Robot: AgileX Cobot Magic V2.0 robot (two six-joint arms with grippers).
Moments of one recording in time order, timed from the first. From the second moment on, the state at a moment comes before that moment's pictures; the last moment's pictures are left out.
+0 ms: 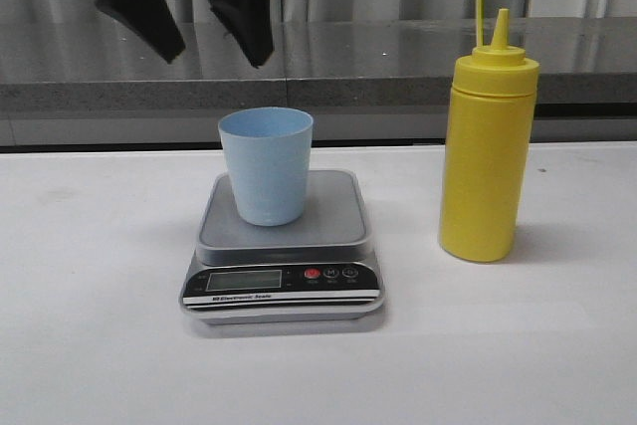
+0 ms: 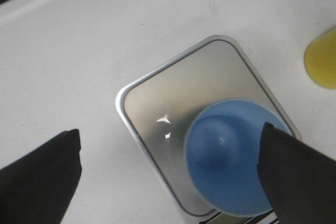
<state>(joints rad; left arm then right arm) -0.45 1.79 -1.59 -0.12 0.86 0.04 0.07 -0.01 0.03 -0.15 0.17 0.20</state>
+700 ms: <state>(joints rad) -0.17 0.98 -0.82 -0.10 0.37 0.04 0.07 -0.01 0.03 -0.15 0.17 0.20</state>
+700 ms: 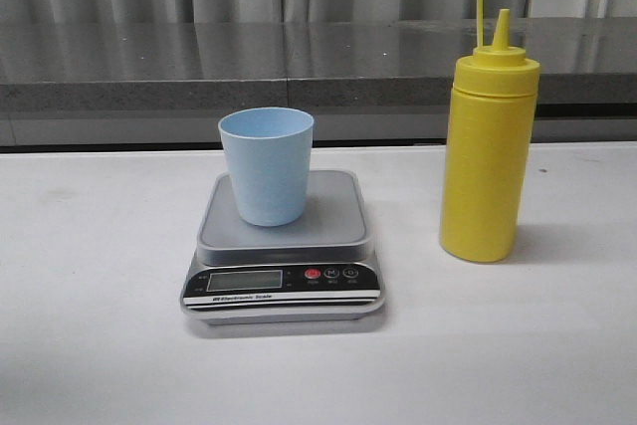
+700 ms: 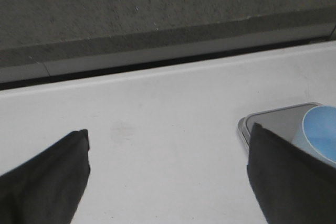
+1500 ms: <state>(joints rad) -0.16 0.34 -0.35 0.00 0.21 0.04 0.07 -0.01 0.03 -0.15 0.17 0.20</state>
